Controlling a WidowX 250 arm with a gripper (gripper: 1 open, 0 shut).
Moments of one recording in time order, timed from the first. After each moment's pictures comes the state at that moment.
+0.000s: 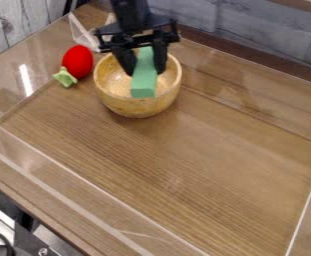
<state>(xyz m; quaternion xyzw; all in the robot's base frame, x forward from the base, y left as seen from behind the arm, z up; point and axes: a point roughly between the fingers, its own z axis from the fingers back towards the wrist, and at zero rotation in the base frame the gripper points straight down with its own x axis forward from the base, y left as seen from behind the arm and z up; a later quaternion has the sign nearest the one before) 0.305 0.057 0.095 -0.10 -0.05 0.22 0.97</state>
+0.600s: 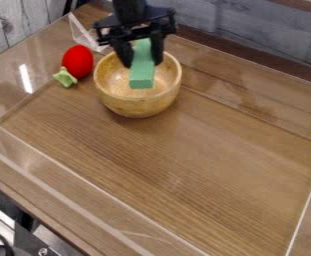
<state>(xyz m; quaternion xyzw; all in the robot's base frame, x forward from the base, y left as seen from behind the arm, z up) 0.311 0.083 0.097 -0.09 -0.06 0.27 0.96</state>
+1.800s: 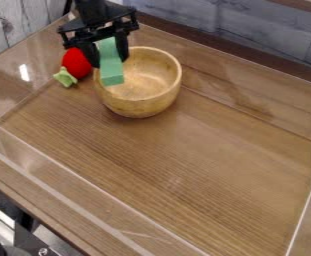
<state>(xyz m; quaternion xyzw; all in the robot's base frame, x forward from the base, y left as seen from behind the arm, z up) 0.303 0.127 0.087 -0.08 -0.07 0.37 0.92</state>
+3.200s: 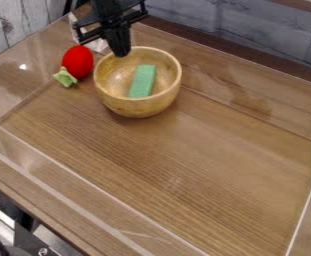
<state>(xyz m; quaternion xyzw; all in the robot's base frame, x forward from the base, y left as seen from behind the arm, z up) 0.326 0.131 0.090 -0.08 -0.05 0.49 0.87</state>
